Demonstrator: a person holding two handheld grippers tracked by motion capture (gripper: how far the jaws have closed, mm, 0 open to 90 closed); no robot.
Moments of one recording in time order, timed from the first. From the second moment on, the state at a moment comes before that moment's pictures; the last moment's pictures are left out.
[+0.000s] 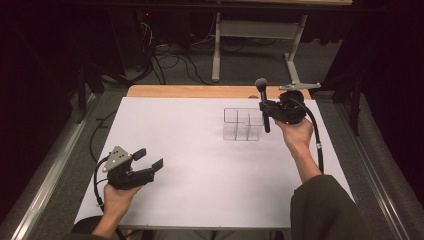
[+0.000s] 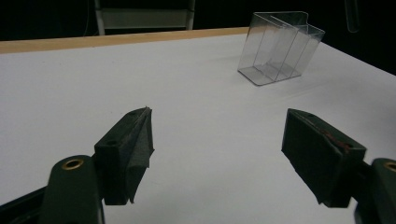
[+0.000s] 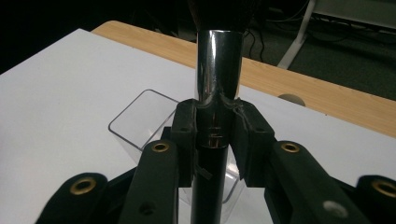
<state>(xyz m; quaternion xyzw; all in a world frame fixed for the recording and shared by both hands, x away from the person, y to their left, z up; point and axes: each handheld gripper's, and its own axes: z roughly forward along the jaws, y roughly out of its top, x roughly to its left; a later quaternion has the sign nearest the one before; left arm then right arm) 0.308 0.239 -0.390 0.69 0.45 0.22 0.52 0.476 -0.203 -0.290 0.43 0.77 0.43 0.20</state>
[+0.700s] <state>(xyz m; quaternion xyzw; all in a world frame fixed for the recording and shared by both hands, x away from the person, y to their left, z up) 0.309 0.239 -0.390 0.69 0.45 0.22 0.52 0.493 -0.186 -0.292 0.43 0.76 0.43 0.22</state>
